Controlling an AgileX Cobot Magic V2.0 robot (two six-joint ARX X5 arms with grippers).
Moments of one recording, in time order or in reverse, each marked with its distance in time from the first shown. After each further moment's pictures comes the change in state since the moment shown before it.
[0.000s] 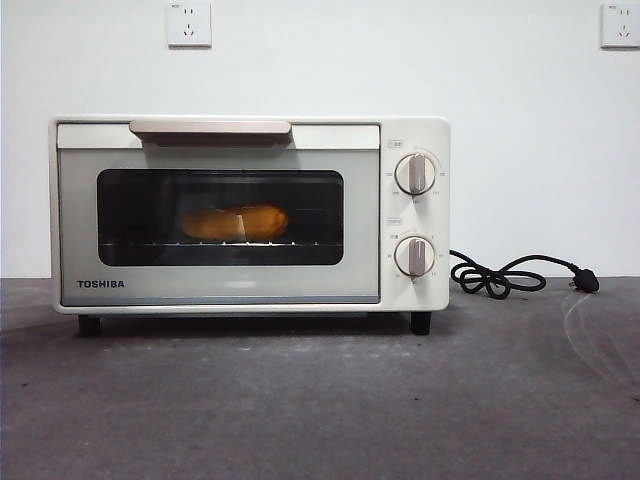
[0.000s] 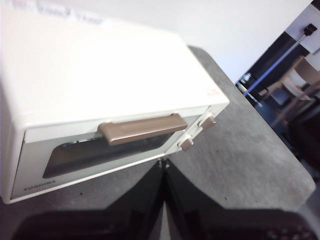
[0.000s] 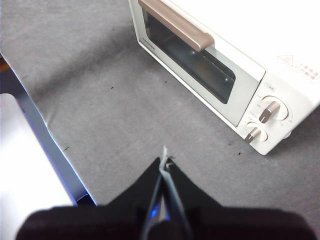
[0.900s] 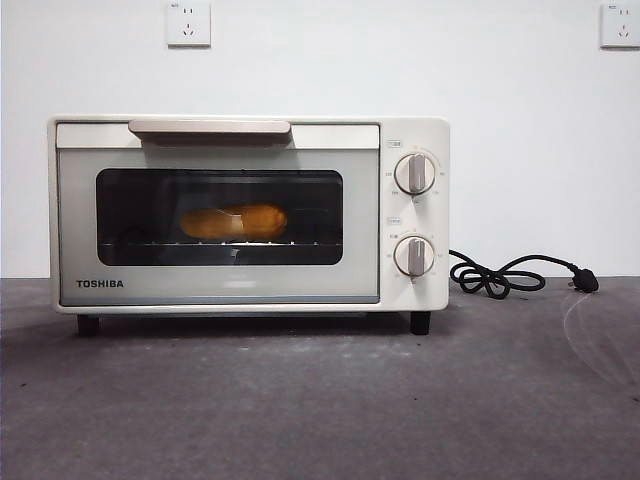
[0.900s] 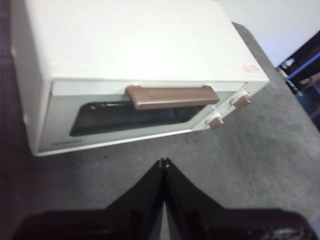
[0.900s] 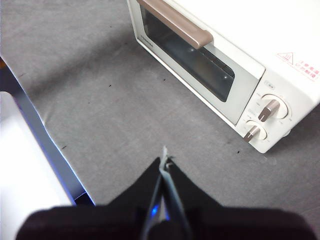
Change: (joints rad) left arm -0.107 -0.020 0.000 -0.120 -0.229 -0.033; right arm 0.000 0.008 0.000 0.000 0.007 0.000
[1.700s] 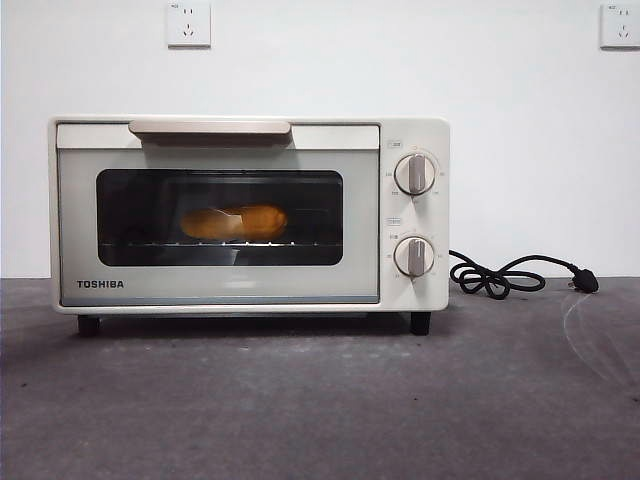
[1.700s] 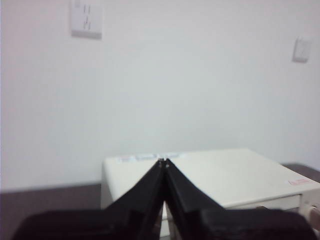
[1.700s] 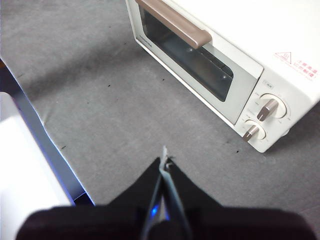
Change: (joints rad) left arm -0.062 -0.465 -0.547 0.876 -0.333 0.080; right arm -0.001 0.000 0.000 0.000 0.001 0.000
